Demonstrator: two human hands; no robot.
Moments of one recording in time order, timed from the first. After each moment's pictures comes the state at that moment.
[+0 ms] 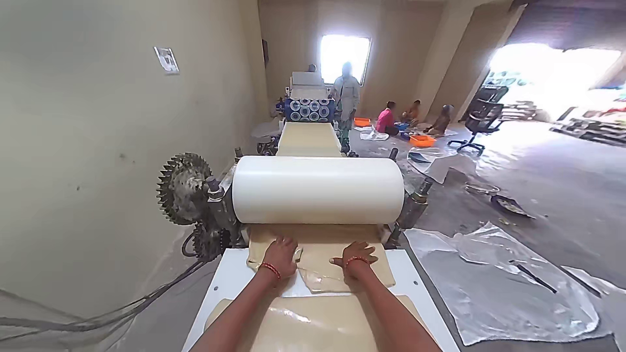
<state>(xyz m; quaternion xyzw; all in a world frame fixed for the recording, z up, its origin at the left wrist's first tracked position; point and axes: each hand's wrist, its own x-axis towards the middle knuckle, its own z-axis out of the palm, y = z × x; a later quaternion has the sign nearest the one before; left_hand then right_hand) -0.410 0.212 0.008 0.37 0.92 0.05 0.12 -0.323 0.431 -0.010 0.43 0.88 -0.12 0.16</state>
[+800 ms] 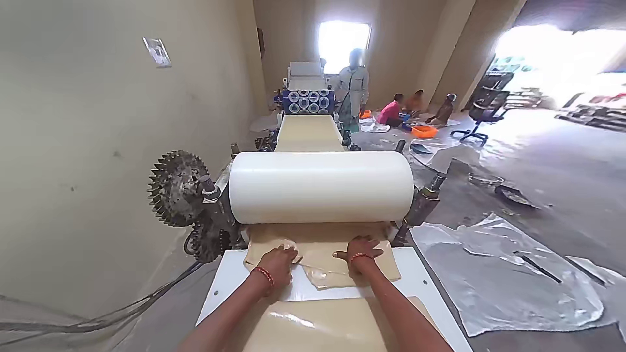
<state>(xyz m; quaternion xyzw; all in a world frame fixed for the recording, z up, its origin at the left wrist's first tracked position) -0.405 0.195 0.024 0.39 0.90 0.00 0.22 -0.338 0.440 -0.011 0.41 0.89 -0.12 0.16</state>
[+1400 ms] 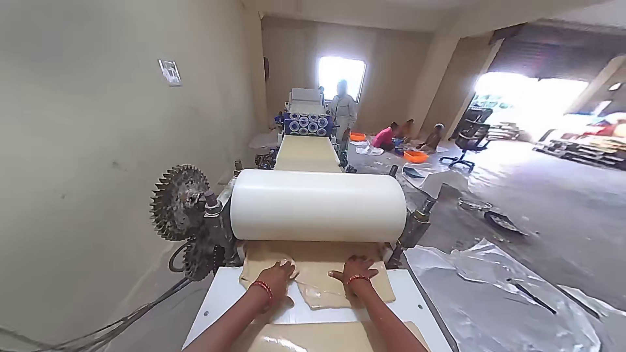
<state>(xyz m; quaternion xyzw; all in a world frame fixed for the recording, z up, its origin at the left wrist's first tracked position) -0.408 0.203 0.023 0.37 0.90 0.00 0.22 -0.335 0.443 -0.016 0.39 0.90 -0.11 0.14</state>
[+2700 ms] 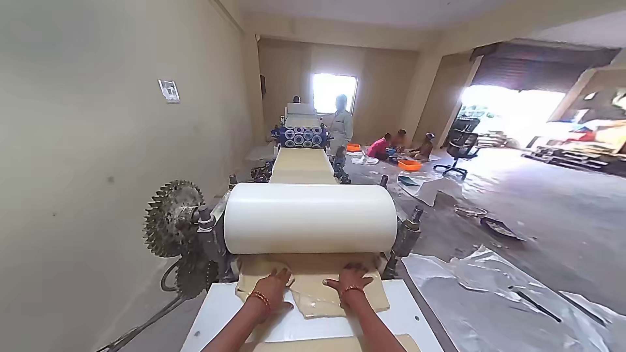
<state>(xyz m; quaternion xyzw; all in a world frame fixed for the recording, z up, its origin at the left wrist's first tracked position) -0.419 0.216 0.011 0.35 0.92 0.00 0.19 -0.339 0.447 -0.018 0.39 0.91 -0.14 0.11</state>
